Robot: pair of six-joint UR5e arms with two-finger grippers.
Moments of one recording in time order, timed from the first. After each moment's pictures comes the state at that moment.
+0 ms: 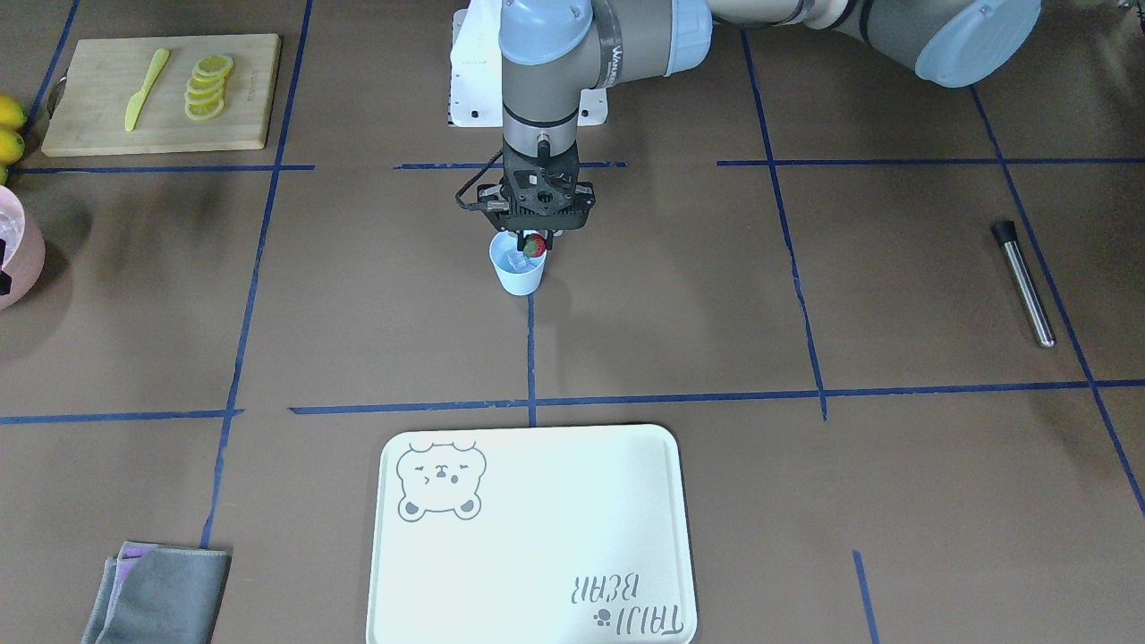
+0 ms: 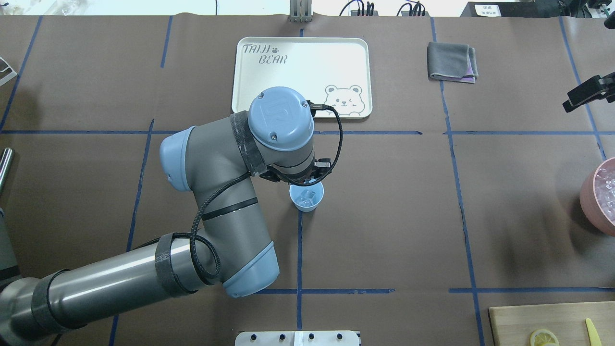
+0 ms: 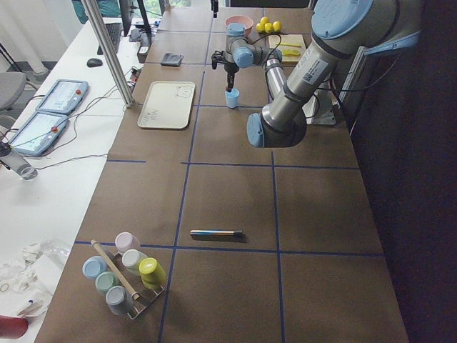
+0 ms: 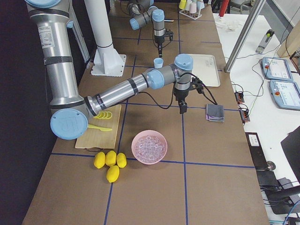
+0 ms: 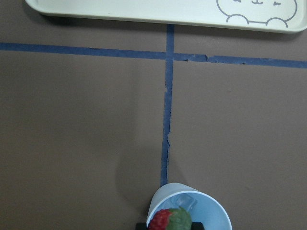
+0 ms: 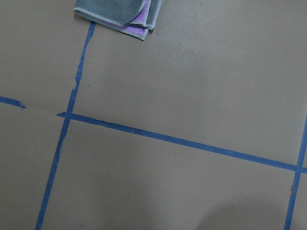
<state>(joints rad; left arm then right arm) -0.48 -2.46 -1.62 -1.47 -1.82 -1.29 1.27 -1.43 1.89 -1.65 2.25 0.25</state>
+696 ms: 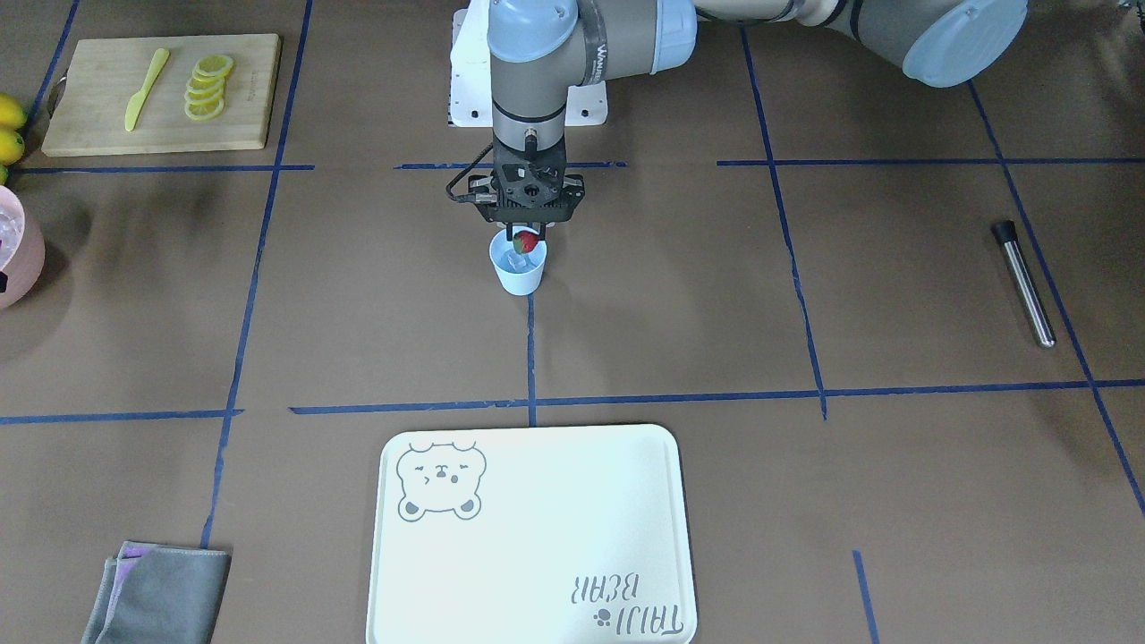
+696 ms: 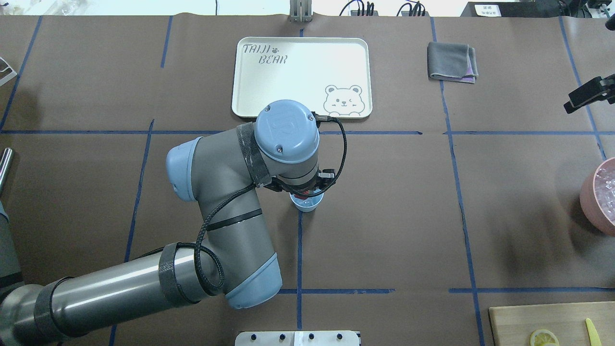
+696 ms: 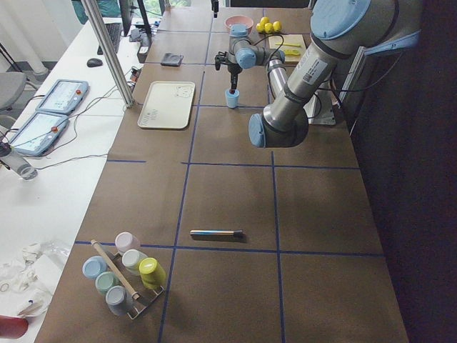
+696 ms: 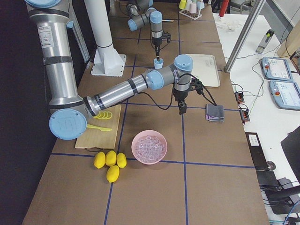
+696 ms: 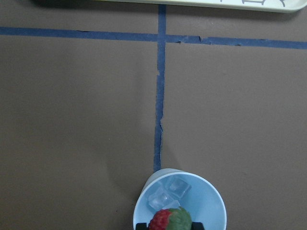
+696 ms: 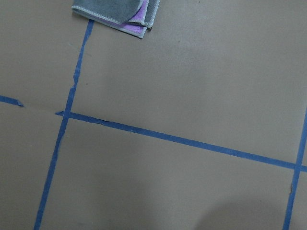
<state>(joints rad) -0.45 -2.46 -1.62 -1.47 -1.82 -1.29 1.27 -1.44 1.89 -1.65 2.25 0.25</state>
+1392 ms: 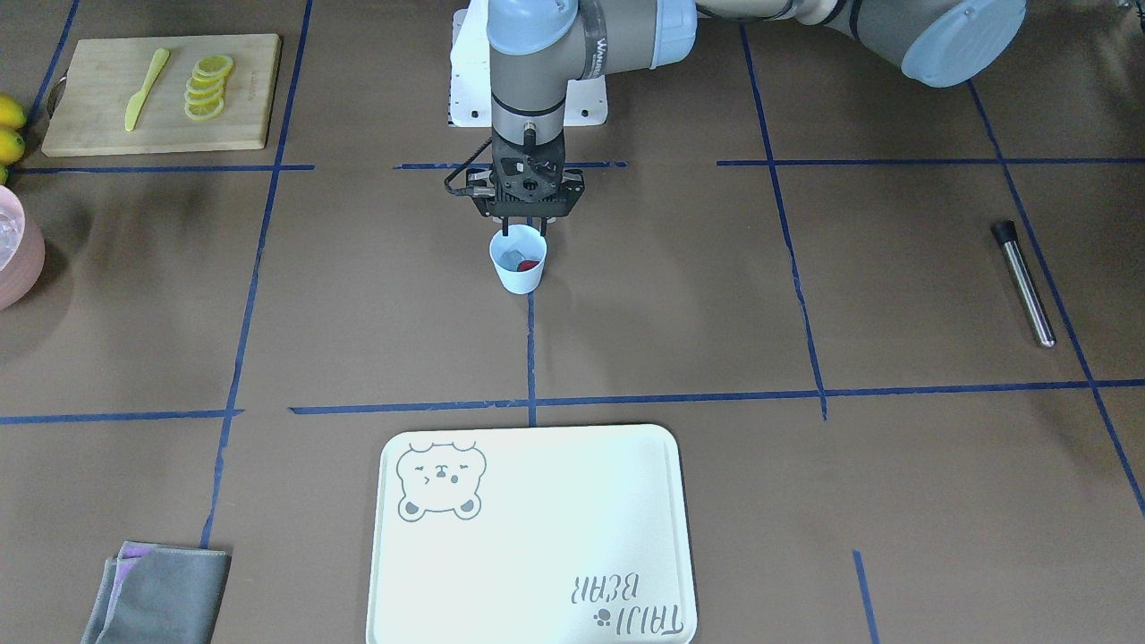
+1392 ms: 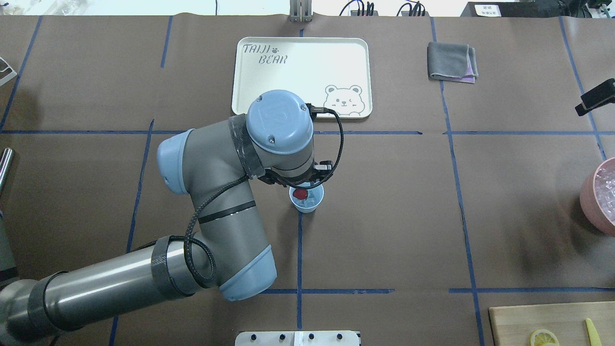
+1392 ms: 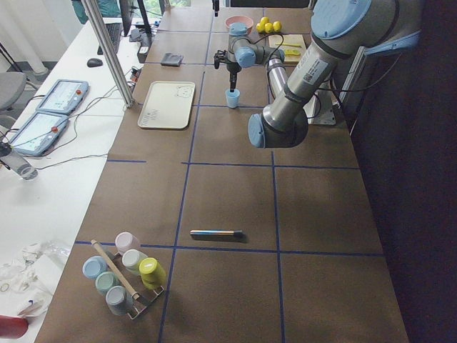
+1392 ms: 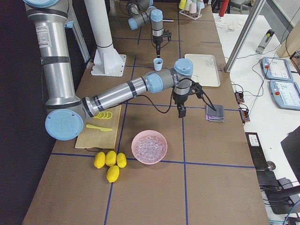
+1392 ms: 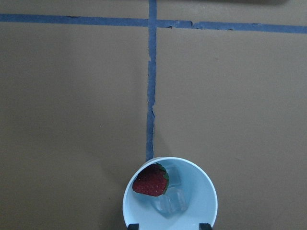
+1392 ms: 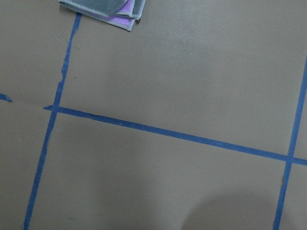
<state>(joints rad) -0.49 -2.44 -1.65 -1.46 -1.82 -1.27 1.32 -1.47 1.85 -1.63 2.29 0.19</state>
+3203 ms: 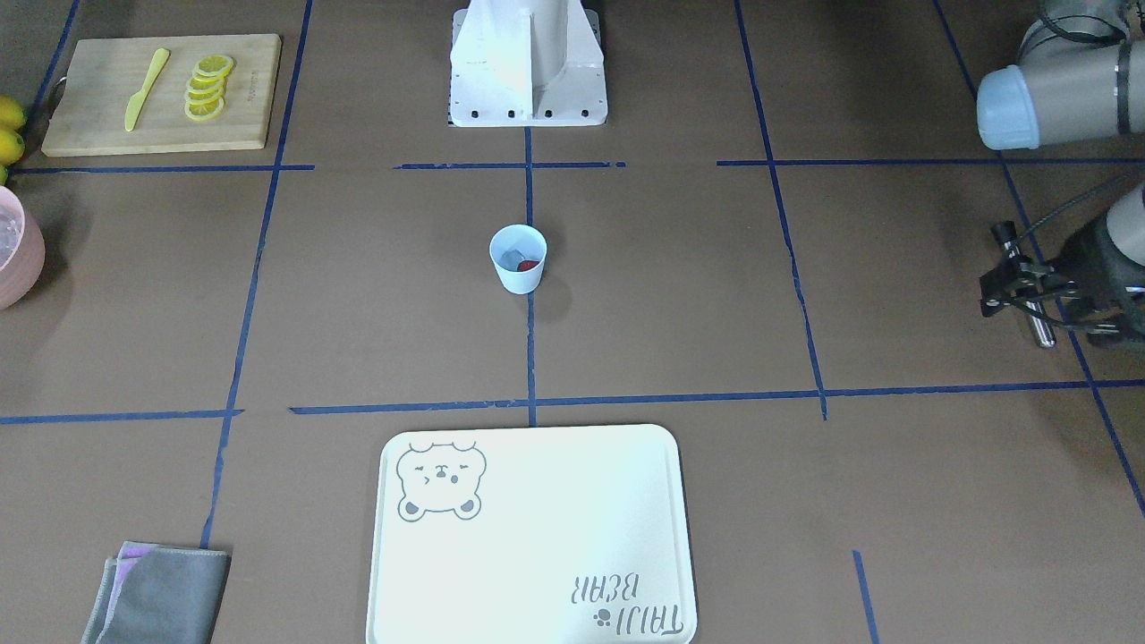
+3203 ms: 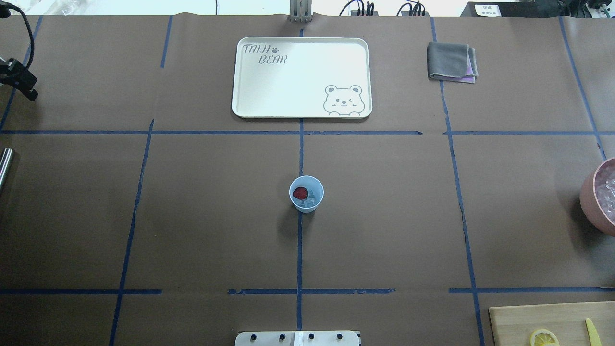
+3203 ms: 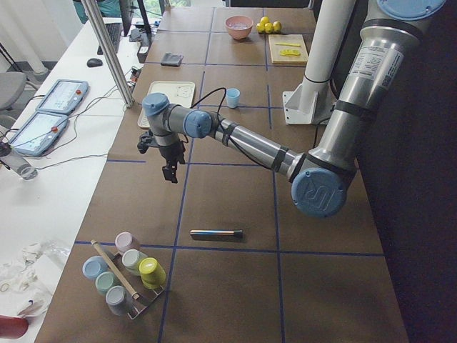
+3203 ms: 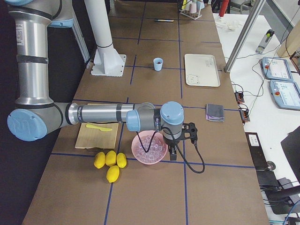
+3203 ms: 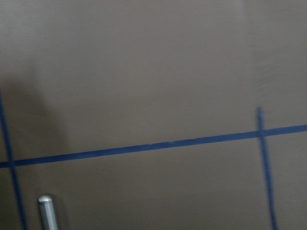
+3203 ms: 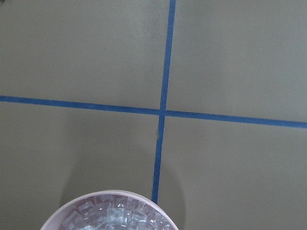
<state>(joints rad) -1.27 -1.90 -1.60 -1.39 -2.26 -0.18 1.60 -1.61 1.71 -1.57 2.34 -0.03</state>
